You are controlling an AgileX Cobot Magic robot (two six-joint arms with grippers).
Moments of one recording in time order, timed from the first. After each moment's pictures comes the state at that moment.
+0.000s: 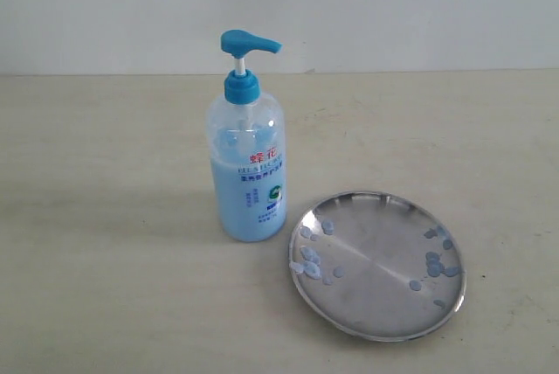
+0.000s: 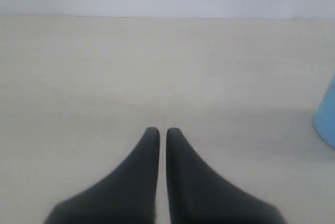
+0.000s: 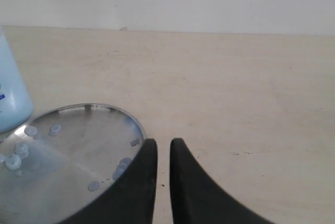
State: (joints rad) left arm -0.04 0.45 0.00 -0.18 -0.04 0.15; right arm -0.01 0.01 0.00 0.15 0.32 -0.12
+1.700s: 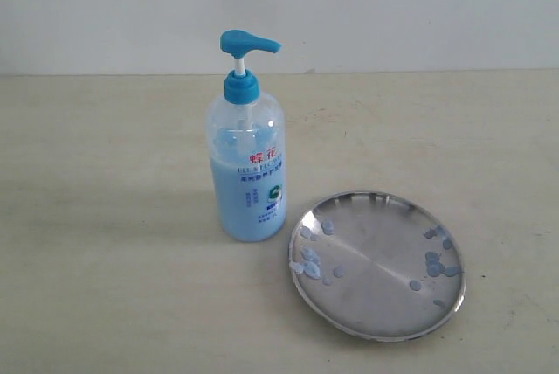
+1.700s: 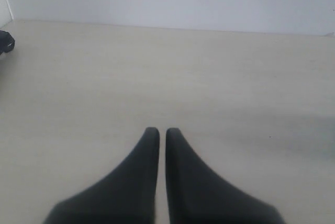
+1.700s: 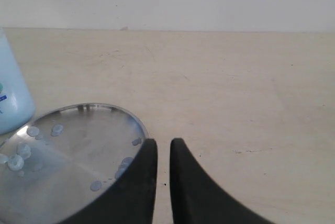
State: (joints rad) left arm 0.12 0.00 0.00 -0.16 0.35 0.15; right arm -0.01 0.01 0.00 0.16 0.33 -0.10
